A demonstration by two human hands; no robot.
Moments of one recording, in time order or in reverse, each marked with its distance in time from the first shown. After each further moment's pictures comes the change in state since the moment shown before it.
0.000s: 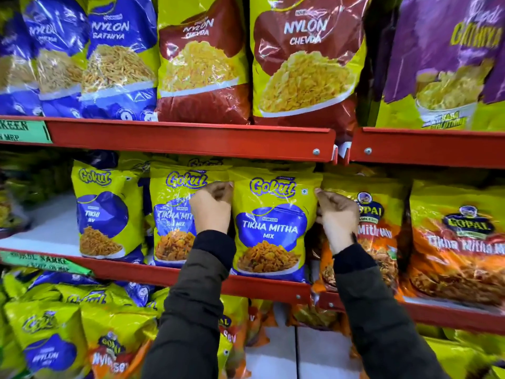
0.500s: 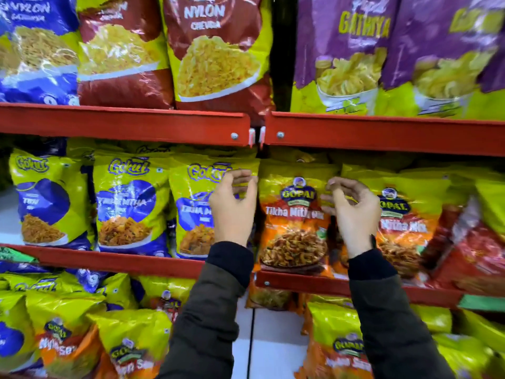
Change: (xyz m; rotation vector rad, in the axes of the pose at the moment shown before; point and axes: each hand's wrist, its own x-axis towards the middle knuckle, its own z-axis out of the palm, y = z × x) left_hand -0.132 0.076 0.097 -0.210 -0.041 0.213; right_hand 0.019 -0.036 -0.152 -0.126 0.042 -0.229
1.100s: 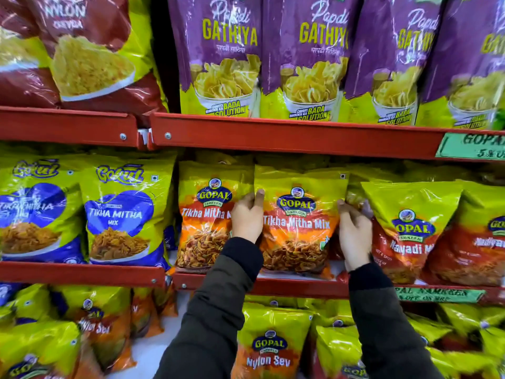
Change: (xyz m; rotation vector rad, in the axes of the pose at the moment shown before) left_hand -0.079 0.030 0.175 -0.034 -0.345 -0.408; right_hand 0.068 0.052 -0.176 -0.233 0.141 0.099
